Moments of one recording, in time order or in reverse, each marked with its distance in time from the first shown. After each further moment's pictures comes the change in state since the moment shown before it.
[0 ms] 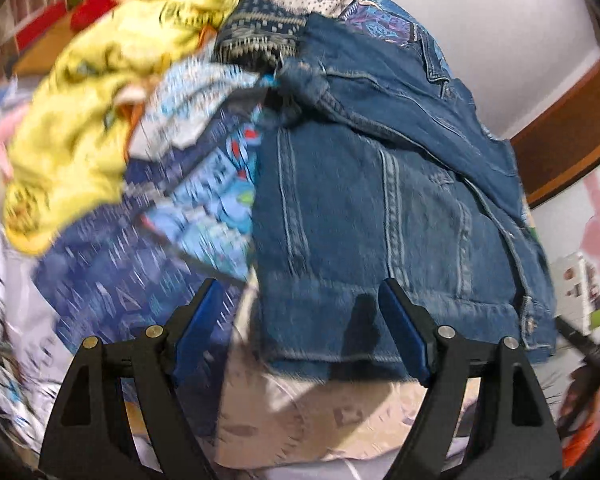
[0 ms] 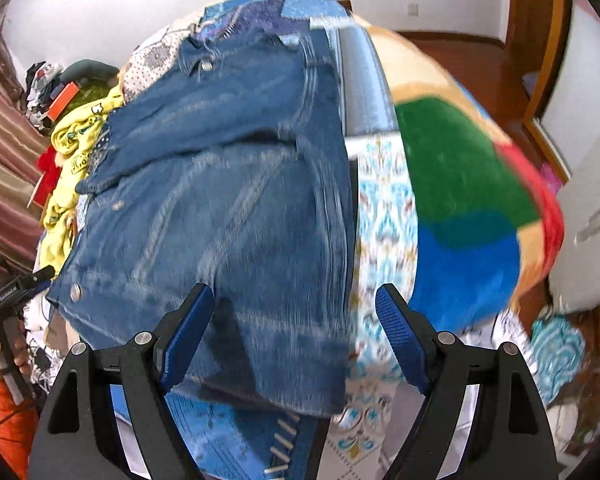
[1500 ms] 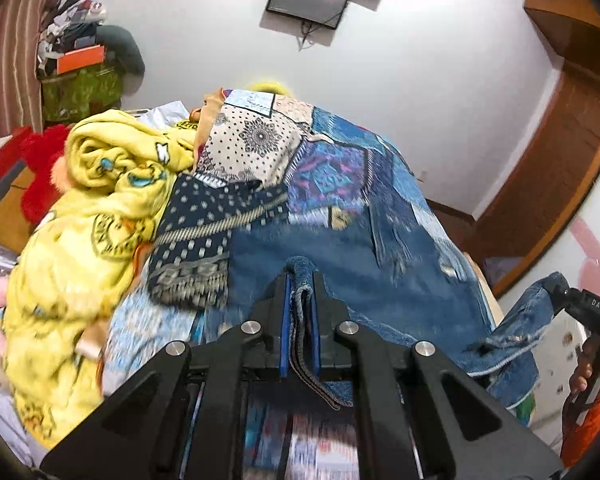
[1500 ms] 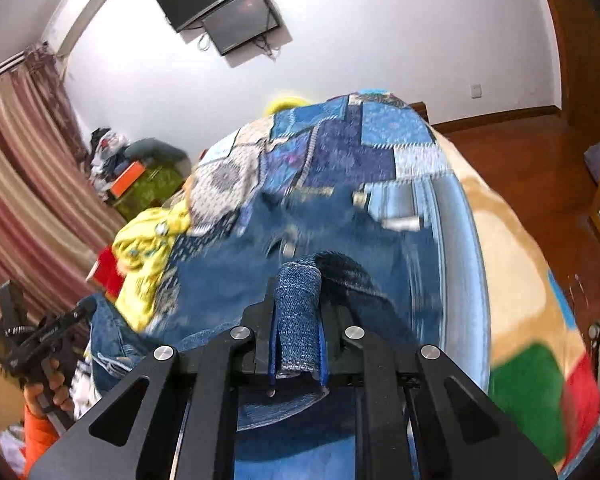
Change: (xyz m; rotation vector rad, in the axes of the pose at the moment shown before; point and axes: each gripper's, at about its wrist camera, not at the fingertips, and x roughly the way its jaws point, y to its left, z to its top) left arm -0.031 -0.086 0.201 0.140 -0.385 -0.025; right arm -0.012 0.055 0.204 -0.070 -0.327 0.230
